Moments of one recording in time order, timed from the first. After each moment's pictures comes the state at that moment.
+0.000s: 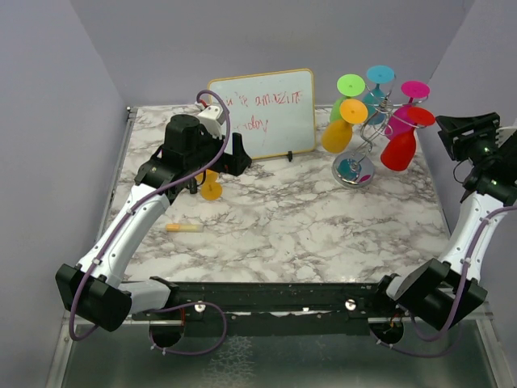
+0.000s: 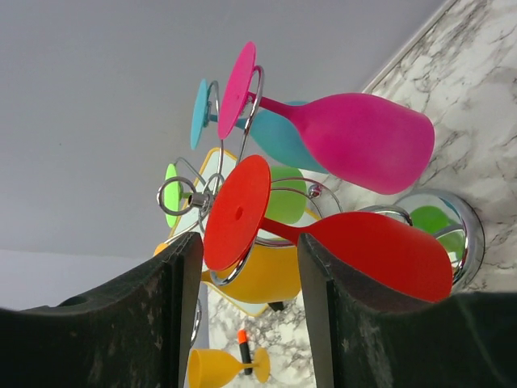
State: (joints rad) left arm -0.41 1.23 1.26 -0.46 0.28 -0.20; right arm -0.67 1.18 1.20 -0.19 -0.71 0.92
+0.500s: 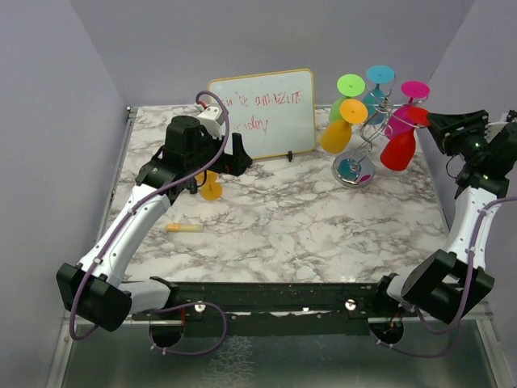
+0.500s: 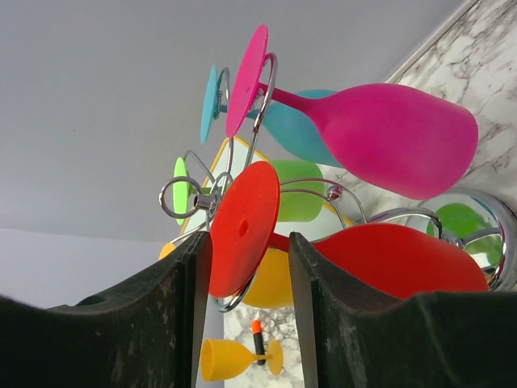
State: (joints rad) left arm -0.41 1.23 1.24 -0.44 0.29 -0.23; right arm -0.61 1.24 1.16 -0.06 -0.73 0.98
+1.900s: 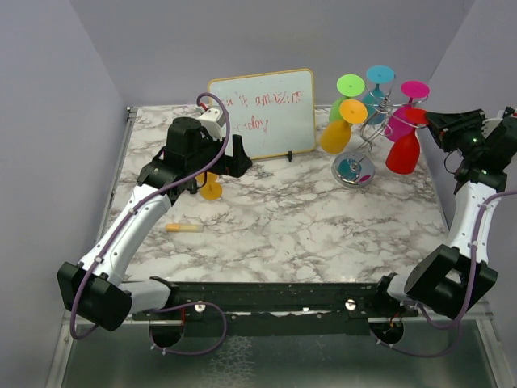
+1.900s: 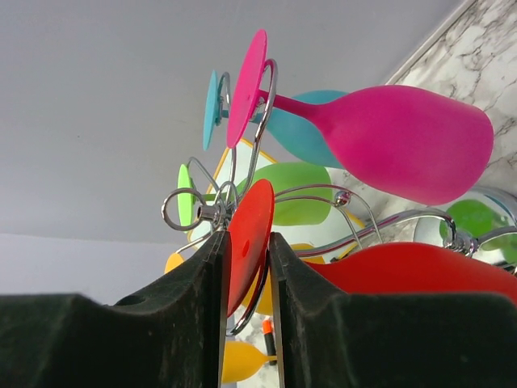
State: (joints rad) left arm -0.41 1.24 1.23 -0.44 0.29 -0.24; right arm -0.58 1.29 1.19 -0.06 -0.71 1.03
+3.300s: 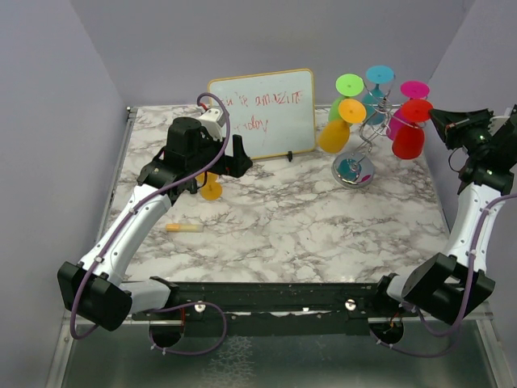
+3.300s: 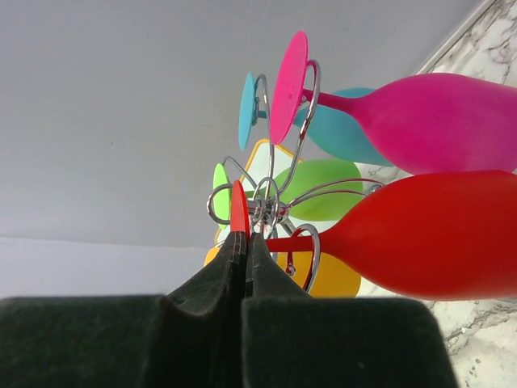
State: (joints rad) left arm -0.41 1.24 1.23 -0.44 0.29 -0.24; right arm -0.58 1.25 1.25 -0.12 -0.71 1.10
